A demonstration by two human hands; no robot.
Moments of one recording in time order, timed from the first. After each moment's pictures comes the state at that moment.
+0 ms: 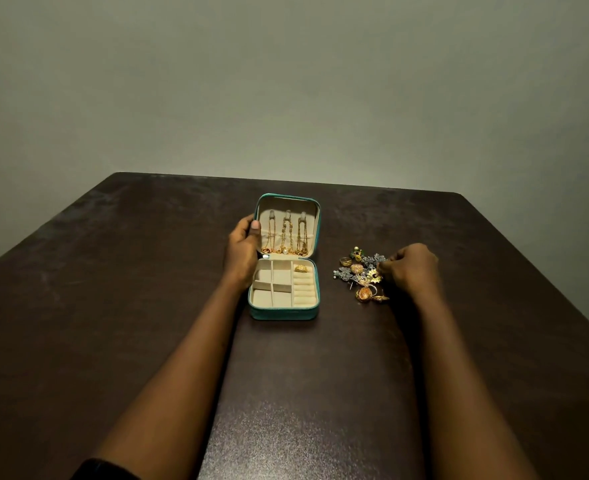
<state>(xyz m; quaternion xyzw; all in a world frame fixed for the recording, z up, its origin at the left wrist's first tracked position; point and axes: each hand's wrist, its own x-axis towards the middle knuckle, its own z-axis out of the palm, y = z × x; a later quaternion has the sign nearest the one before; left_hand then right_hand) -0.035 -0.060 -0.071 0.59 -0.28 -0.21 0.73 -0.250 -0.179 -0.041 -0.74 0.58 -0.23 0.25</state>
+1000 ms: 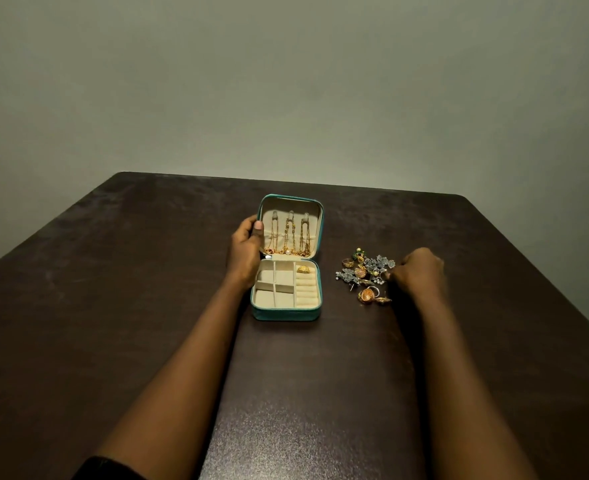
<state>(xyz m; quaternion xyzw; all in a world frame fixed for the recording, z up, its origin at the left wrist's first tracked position) -0.034 -0.061 -0.072 0.58 -0.29 -0.22 0.73 -0.249 -0.184 -0.049 -0.72 0.63 -0.20 0.21</state>
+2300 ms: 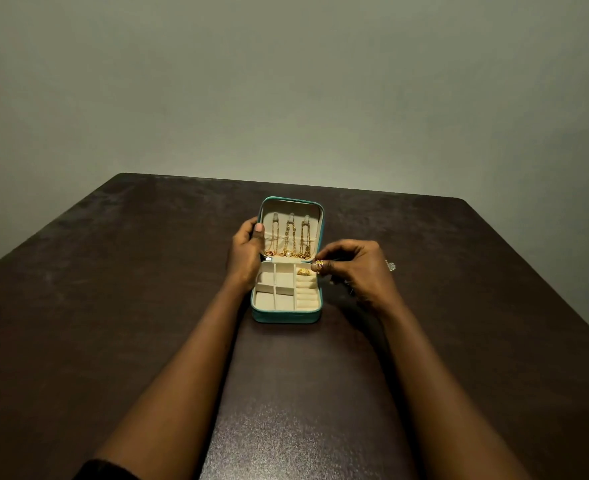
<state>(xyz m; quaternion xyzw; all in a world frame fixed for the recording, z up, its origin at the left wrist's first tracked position) -0.035 -0.058 -0.070 0.60 -0.29 -0.21 0.71 -0.213 -0.114 -0.023 -0.75 0.27 -0.29 0.53</state>
